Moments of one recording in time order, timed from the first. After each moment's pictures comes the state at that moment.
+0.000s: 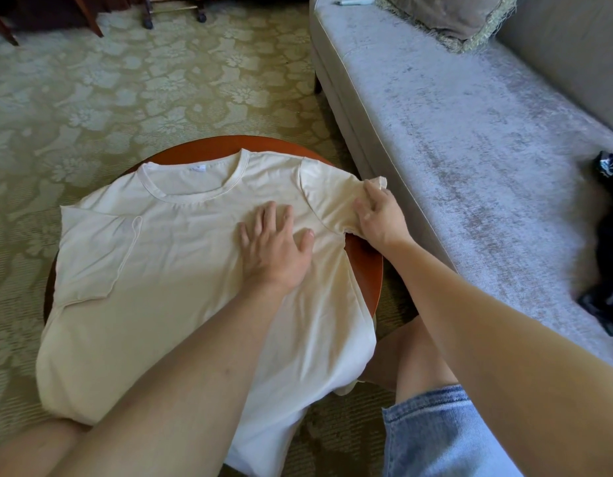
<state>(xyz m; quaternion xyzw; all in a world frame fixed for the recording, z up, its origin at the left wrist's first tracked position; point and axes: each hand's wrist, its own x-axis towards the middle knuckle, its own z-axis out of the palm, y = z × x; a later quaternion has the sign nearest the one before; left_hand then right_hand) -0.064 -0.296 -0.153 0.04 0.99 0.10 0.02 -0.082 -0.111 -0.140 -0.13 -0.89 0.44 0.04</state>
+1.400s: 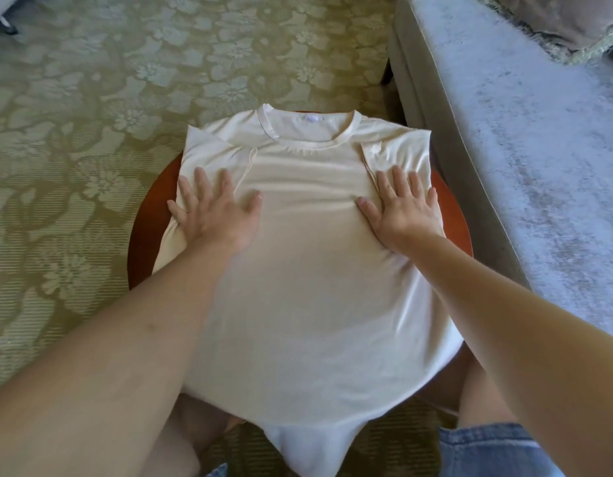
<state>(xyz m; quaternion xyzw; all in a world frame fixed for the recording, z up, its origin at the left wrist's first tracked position) -0.096 -0.480 -0.149 -0.19 0.98 0.08 0.06 -0.114 -0.204 -0.147 0.00 -1.00 0.02 -0.08</state>
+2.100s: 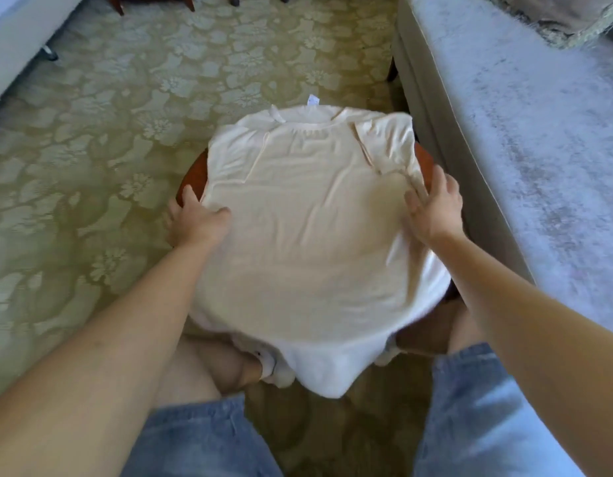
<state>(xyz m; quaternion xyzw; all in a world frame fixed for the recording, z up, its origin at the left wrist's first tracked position) -0.019 -0.517 -0.106 -0.32 0.90 0.29 0.01 -0.038 -0.177 -0.122 -0.13 -0.93 0.33 0.04</state>
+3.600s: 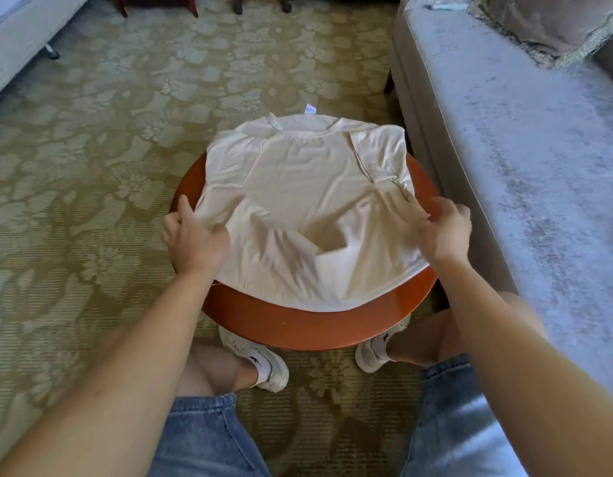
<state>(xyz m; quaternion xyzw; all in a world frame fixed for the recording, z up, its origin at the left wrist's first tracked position) 0.016 -0.500 -0.109 -0.32 0.89 0.32 -0.05 -0.011 -0.162 -0.112 -0.21 -0.90 0.37 0.04</state>
